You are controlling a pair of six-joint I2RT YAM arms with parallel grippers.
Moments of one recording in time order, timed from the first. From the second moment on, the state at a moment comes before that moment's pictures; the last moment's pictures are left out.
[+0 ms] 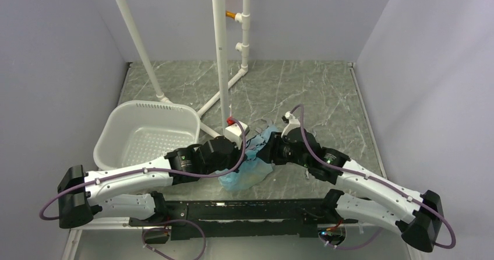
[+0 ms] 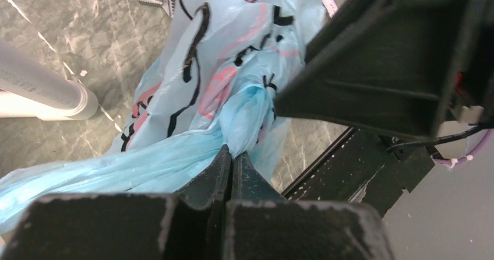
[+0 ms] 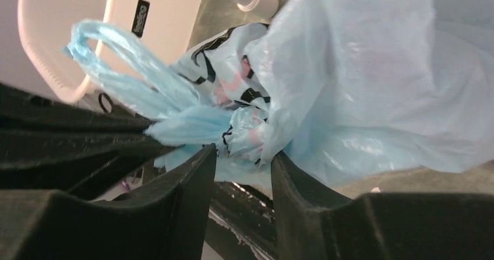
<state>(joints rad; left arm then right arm) -1.18 1.11 0.82 -0.26 -0.27 -0.49 0.89 0.86 0.66 -0.35 0.01 0.82</state>
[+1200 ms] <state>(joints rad) -1.17 0.98 0.75 -0.38 -0.34 -0.54 0.38 0.79 0.65 -0.42 -0.28 0.63</state>
